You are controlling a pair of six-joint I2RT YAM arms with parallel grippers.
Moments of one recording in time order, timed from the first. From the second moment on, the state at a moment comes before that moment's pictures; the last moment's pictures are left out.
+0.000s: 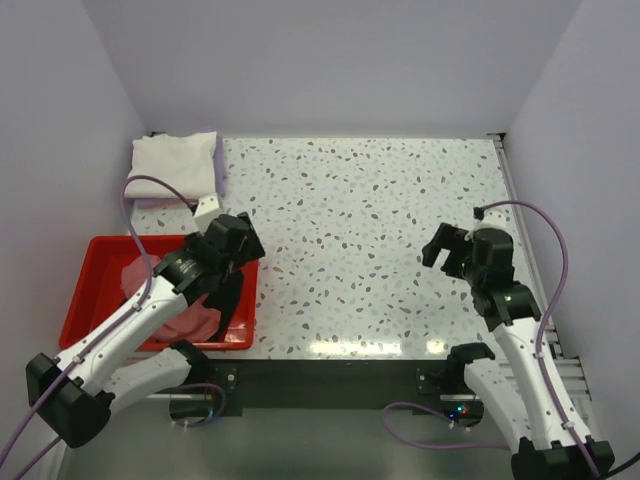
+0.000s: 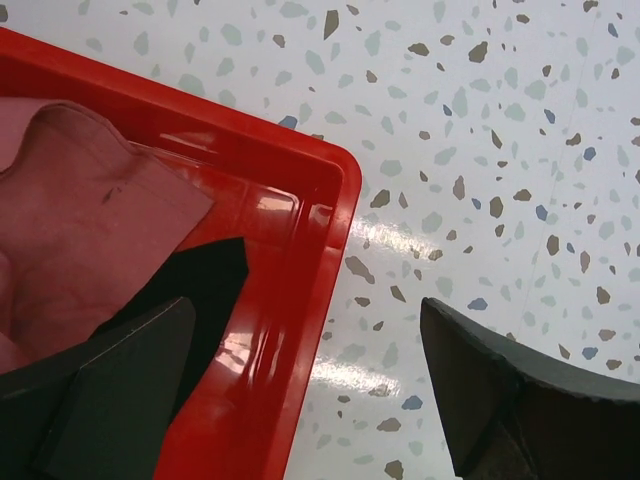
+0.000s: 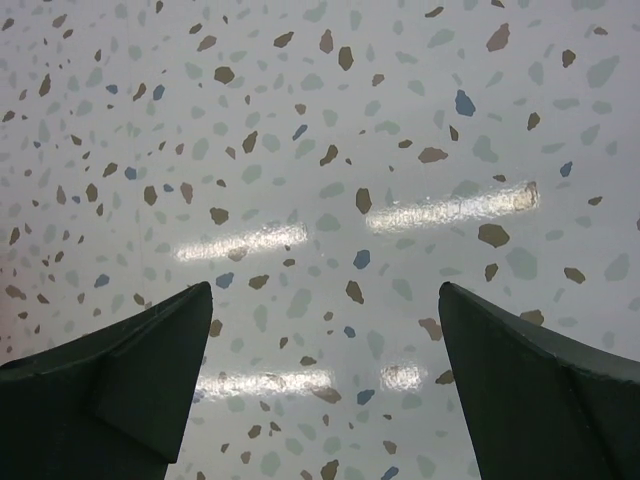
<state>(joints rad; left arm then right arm) -0.60 0.98 0.85 -0.70 -0.52 -0.82 0.13 0.68 0.67 -0.57 0.06 0.39</state>
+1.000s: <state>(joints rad) -0.17 1.07 0.83 -1.05 -0.73 -1.36 0.13 0.82 0.66 -0.51 0.01 0.41</state>
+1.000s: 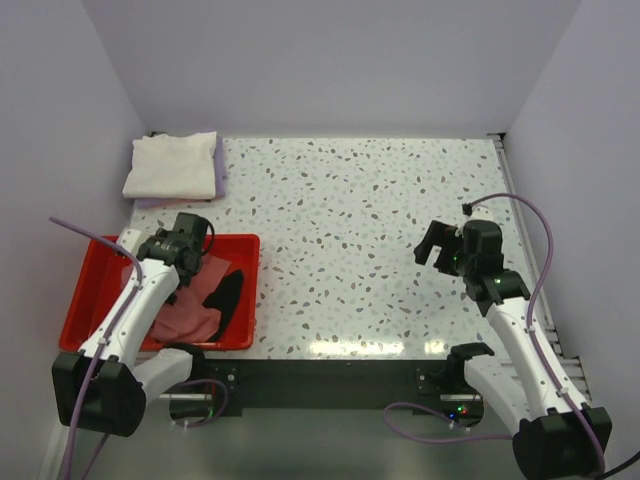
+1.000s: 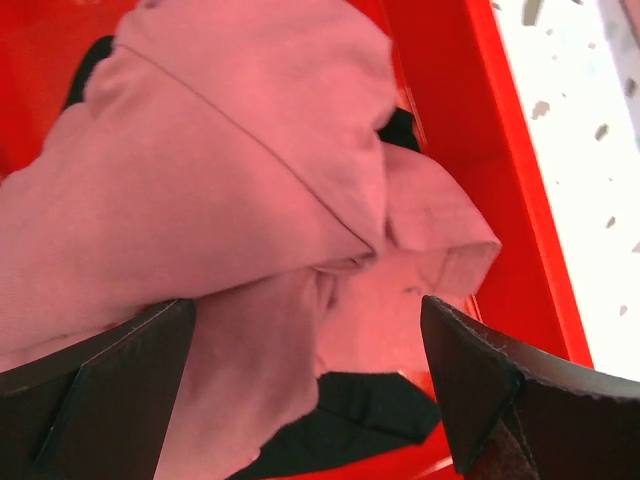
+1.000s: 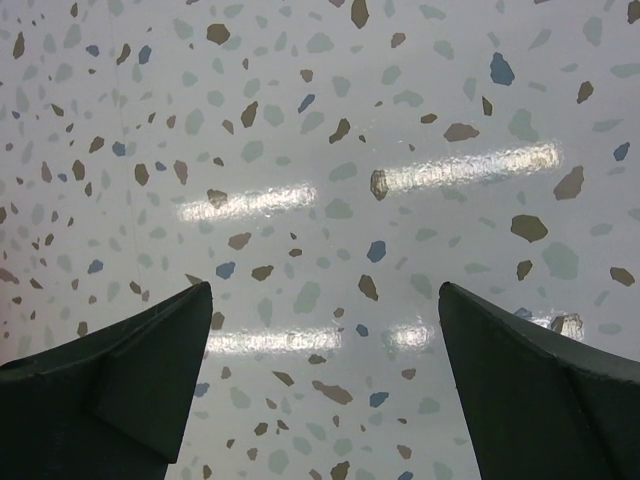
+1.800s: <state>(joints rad) 0.03 1.15 0.71 -0.90 -0.75 -1.31 0.13 0.80 0.65 -0.50 -0.02 0.41</state>
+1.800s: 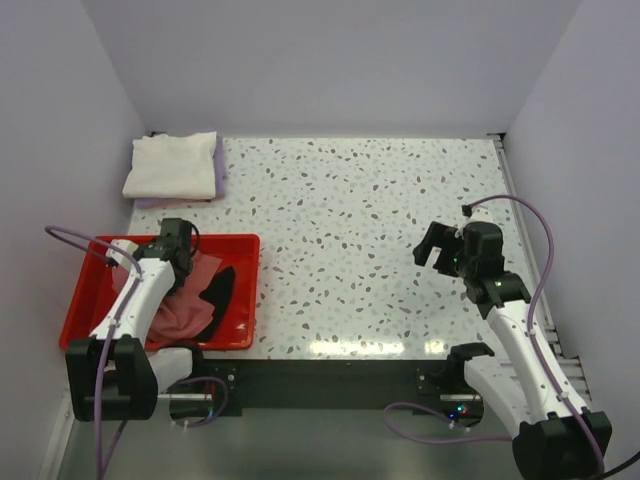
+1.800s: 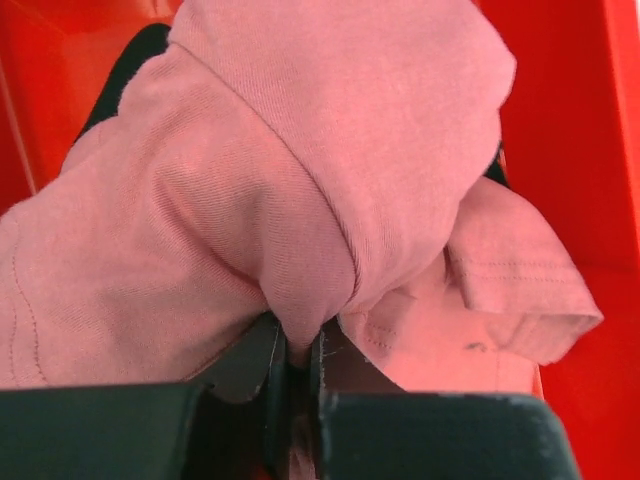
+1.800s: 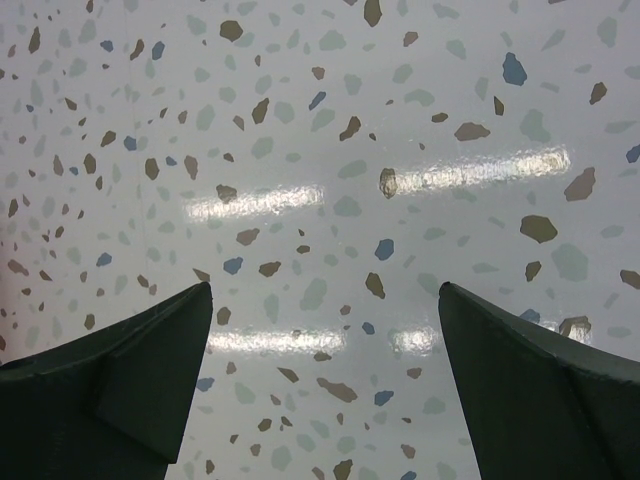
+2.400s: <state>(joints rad) 0.04 0.95 0.84 -0.91 -0.66 -1.24 0.13 0.80 0.65 -0.50 -0.02 0.41</state>
